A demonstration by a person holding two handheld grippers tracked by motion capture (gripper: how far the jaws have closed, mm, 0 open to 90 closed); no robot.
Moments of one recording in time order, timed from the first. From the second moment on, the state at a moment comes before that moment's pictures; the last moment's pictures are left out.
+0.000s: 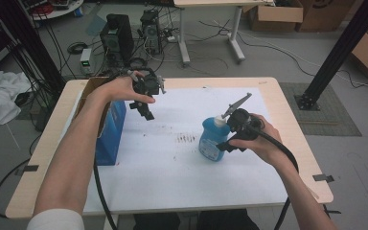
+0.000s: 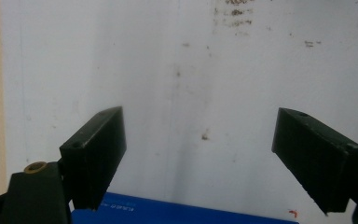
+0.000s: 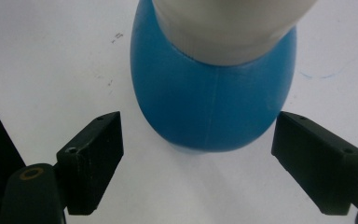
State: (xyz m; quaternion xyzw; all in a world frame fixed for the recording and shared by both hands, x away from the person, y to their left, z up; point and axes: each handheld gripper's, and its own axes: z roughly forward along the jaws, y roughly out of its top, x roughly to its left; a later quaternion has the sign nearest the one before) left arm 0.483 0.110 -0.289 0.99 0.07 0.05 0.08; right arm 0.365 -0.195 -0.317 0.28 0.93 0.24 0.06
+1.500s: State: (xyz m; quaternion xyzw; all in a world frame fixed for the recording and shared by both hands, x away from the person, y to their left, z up) left arm 0.482 0.112 -0.291 0.99 0.07 0.05 0.09; right arm 0.362 -0.190 -0.355 0.32 0.89 0.31 0.10
